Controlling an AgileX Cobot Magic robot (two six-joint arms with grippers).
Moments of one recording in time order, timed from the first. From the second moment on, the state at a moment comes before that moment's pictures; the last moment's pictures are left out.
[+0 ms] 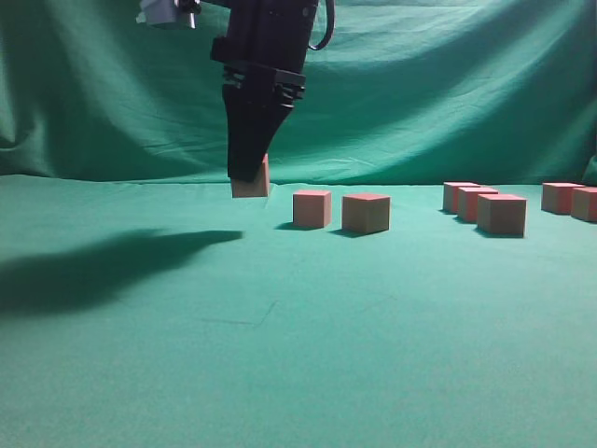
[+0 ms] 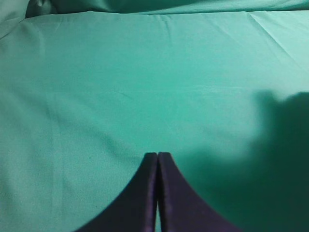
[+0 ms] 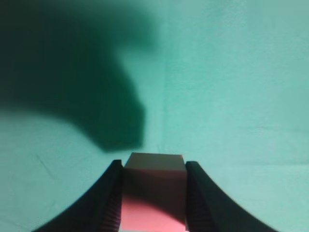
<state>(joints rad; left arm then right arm) -0.02 -0.01 0.02 0.02 0.35 0.01 0.65 2.28 -2.05 0.14 1.16 -1.06</state>
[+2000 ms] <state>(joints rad) -0.02 -0.01 0.02 0.02 0.35 0.01 0.65 2.34 -2.05 0.08 1.07 -1.22</state>
